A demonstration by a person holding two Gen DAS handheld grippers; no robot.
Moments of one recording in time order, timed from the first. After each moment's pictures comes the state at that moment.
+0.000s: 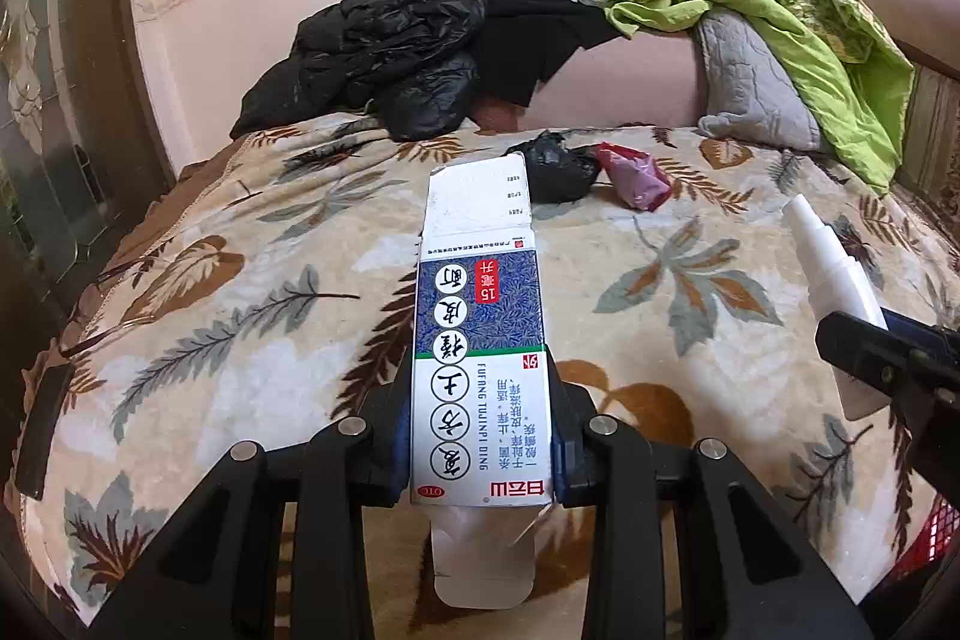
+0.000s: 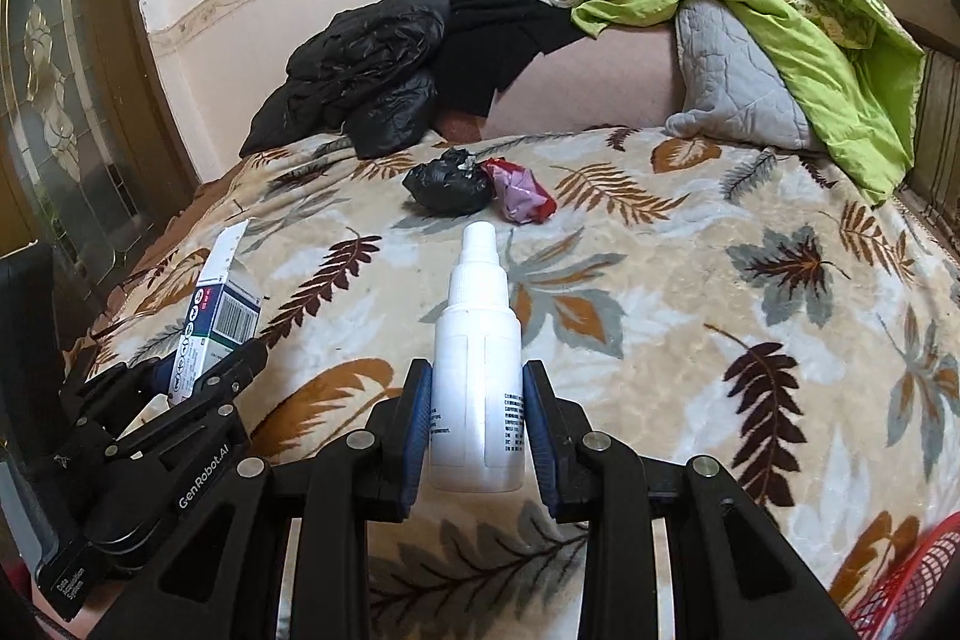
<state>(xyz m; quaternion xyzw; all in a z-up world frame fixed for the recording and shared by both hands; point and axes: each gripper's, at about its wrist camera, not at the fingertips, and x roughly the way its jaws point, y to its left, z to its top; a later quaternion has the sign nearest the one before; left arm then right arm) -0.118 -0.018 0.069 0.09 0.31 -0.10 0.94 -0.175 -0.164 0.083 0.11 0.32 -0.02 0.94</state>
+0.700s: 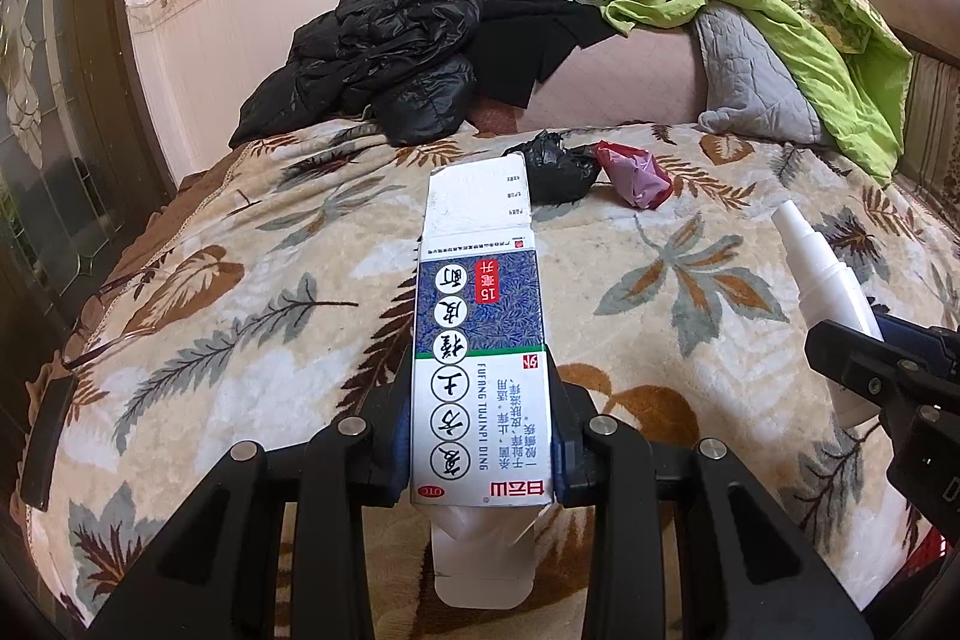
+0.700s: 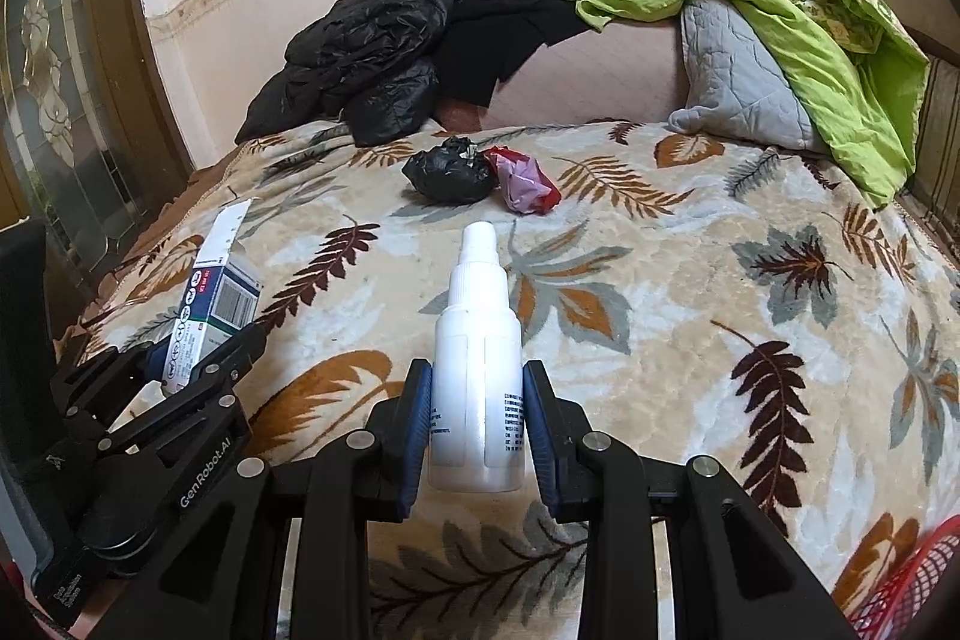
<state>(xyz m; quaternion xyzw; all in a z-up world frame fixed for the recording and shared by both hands) -0.117 -0.022 0.067 0.10 0.30 -0.11 0.94 -0.170 -0.159 0.078 0.10 0.33 -0.03 0.94</state>
